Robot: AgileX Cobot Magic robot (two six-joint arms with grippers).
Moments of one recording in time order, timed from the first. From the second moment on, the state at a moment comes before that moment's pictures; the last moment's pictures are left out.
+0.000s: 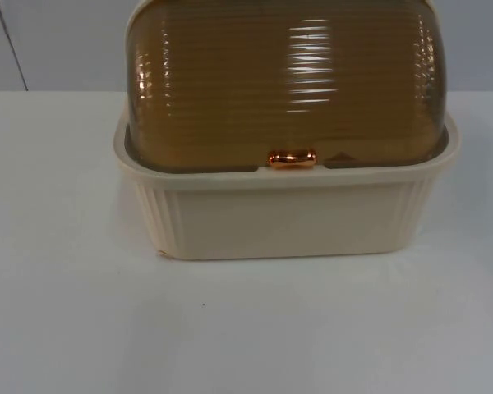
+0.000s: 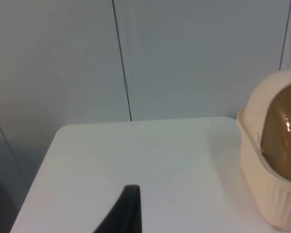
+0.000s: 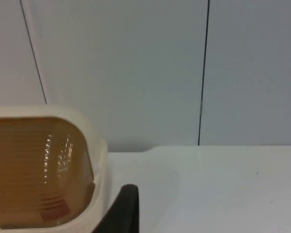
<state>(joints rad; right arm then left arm) -0.06 0.23 -0.70 0.12 0.73 -0.10 0.12 0.12 -0.74 -0.13 0.95 0.14</state>
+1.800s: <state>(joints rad) 0.00 0.00 -0.70 -0.01 1.08 0.03 -0.06 0.00 -0.74 -0.09 1.08 0.12</state>
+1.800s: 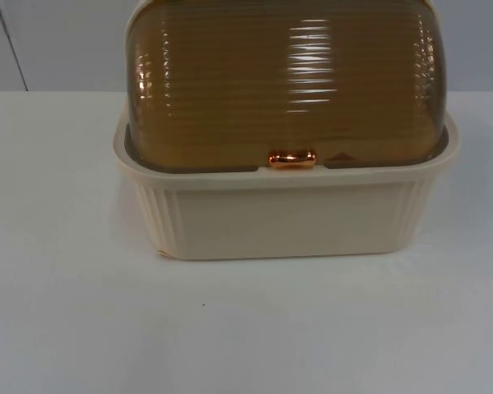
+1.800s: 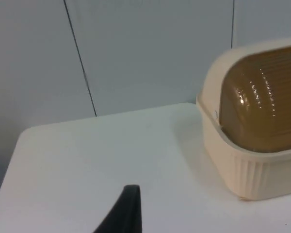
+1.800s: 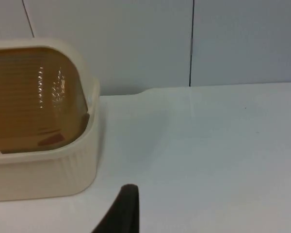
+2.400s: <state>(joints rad) 0.00 0.00 -0.53 0.00 1.10 0.03 -0.06 0.00 -0.50 -0.07 1.08 0.08</state>
